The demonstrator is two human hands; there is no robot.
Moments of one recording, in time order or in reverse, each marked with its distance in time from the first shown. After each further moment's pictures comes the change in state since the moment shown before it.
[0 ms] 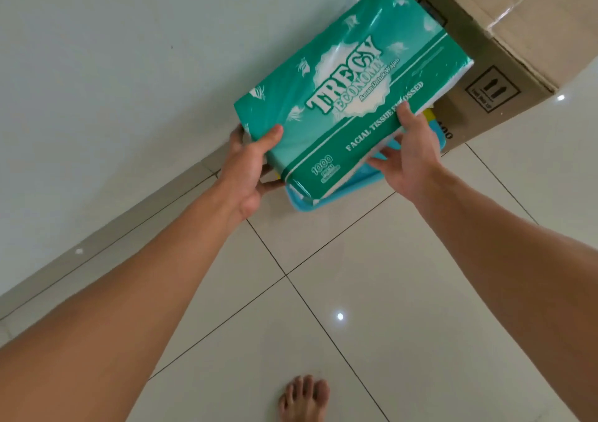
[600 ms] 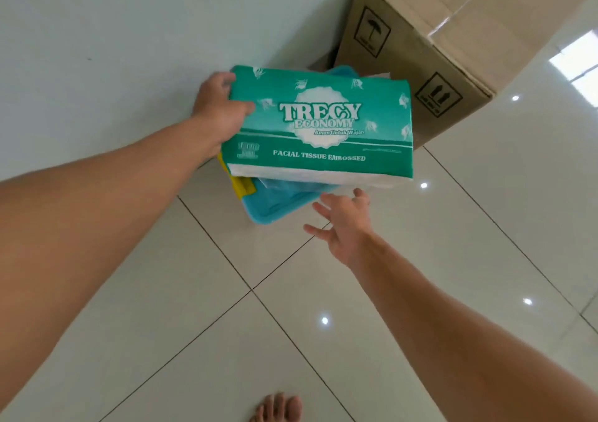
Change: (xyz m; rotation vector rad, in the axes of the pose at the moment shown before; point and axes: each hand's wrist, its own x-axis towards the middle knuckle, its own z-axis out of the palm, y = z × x) left_hand 0.078 0.045 0.062 0.723 0.108 0.383; right_hand -0.026 0.063 -0.031 -0.102 0.119 0.243
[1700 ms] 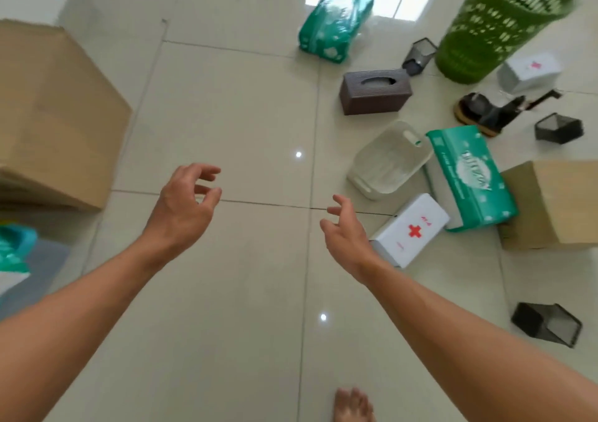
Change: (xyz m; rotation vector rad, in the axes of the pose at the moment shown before) left_hand -0.407 0.189 0.471 0.436 -0.613 0.710; right_hand -0.110 -0.018 -0.655 -0.194 0.421 -0.304
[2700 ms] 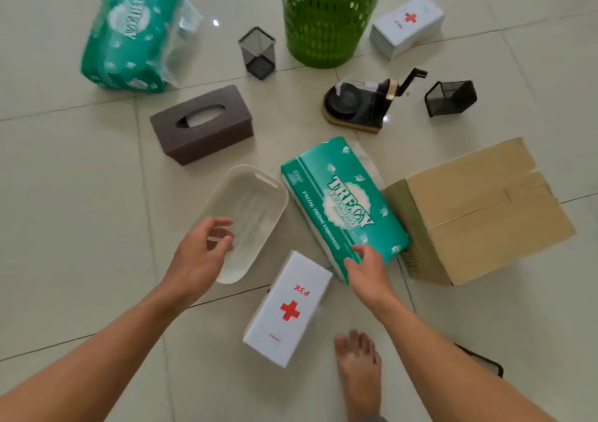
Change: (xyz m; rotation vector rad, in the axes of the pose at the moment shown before) left_hand 0.173 0.221 0.386 -0.014 -0.452 -0.183; right_hand 0.208 0.205 -0.343 0.016 0.276 0.446
